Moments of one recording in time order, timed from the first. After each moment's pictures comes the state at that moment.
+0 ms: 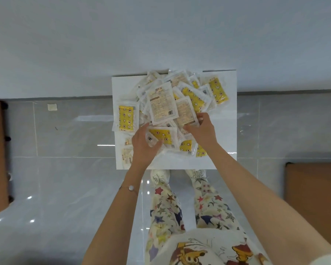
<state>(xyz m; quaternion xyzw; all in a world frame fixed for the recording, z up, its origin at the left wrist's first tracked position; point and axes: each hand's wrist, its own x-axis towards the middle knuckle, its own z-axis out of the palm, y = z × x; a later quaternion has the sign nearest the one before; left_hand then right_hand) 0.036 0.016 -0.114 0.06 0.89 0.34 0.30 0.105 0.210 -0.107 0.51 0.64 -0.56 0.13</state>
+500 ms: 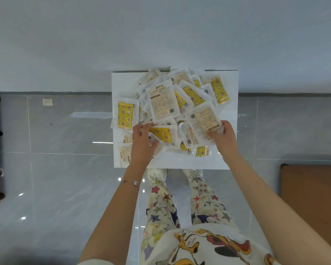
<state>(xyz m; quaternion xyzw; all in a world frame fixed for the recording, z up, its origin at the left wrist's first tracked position) 0.036 0.008 -0.124 0.17 0.91 0.27 0.27 0.156 0.235 -0.106 0.55 0.60 -0.57 0.06</state>
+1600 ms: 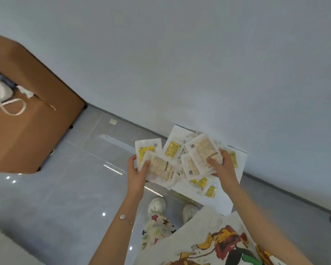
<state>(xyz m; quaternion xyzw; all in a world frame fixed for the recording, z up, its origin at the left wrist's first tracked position) 0.075 -0.094 0.164 -0.27 0.70 0.65 0.11 0.097 0.169 0.165 0.34 0.63 -0.69 0.08</state>
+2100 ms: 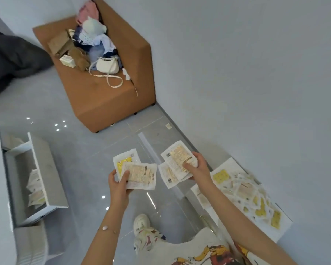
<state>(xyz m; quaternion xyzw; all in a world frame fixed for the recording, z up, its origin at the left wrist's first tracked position) 0.207 -0.339 0.230 -0.48 0.47 0.73 -0.13 0.078 -0.115 0.263 0.08 0.70 -0.65 0.28</state>
